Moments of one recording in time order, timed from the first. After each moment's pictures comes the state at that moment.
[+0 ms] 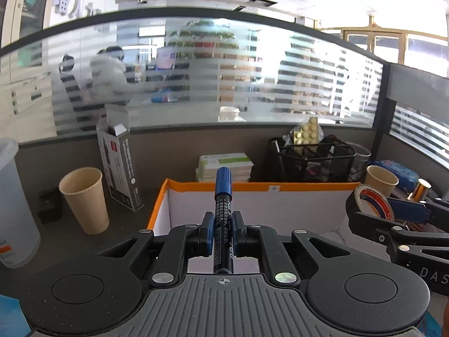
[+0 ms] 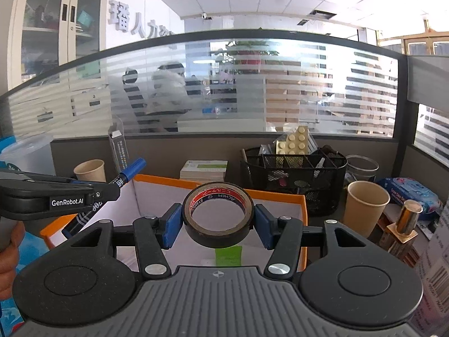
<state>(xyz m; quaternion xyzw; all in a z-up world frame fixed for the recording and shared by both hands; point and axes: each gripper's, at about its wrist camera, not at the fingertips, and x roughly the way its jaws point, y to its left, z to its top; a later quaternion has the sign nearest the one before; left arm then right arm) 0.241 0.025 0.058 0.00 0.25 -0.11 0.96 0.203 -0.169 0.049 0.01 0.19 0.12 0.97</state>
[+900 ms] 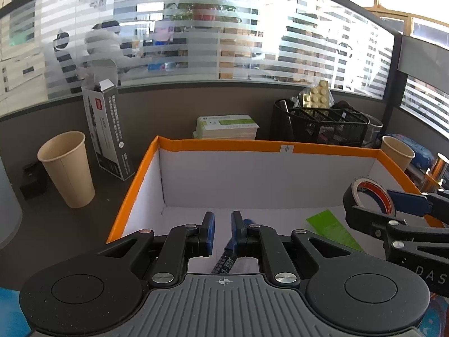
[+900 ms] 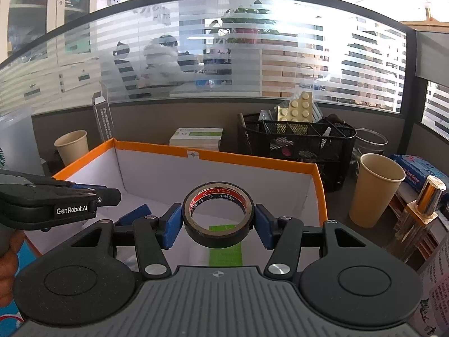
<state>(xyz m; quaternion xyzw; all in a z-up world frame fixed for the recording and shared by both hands) 0.269 0.021 0.019 0.00 0.31 -0.11 0.95 0.234 -0.157 0.020 -0.01 0.25 0.10 0.96</state>
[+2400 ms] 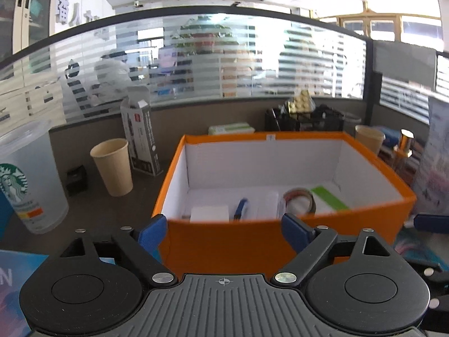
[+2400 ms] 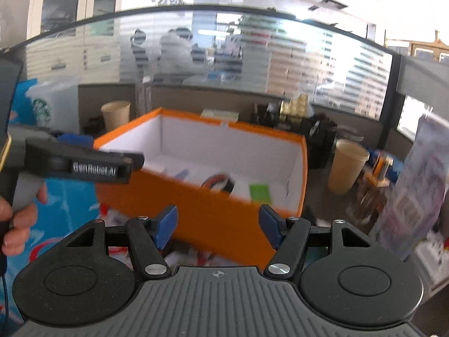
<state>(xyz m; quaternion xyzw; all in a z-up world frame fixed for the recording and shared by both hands) 0.153 0.038 0.035 0.05 0.26 -0.10 0.96 0.091 -0.141 0.026 -0.06 0.26 0.11 0.96</state>
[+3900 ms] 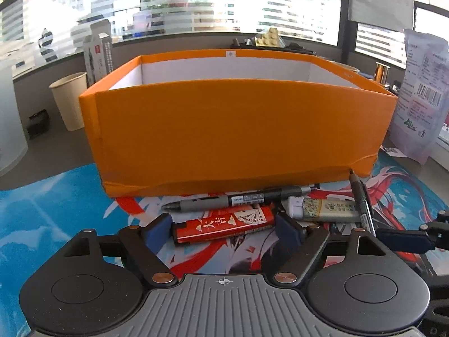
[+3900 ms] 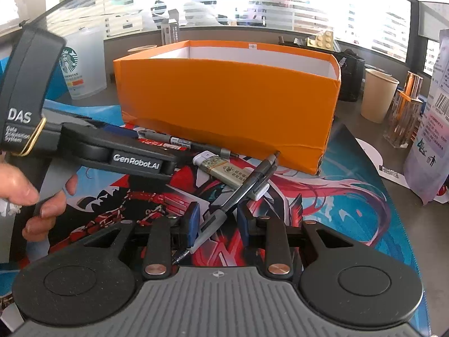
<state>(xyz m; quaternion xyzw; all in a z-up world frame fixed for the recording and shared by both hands) 0.133 0.019 -0.041 0.04 0.33 -0.15 0.93 0.064 -0.146 -0.051 -0.04 0.31 0.16 0.93</state>
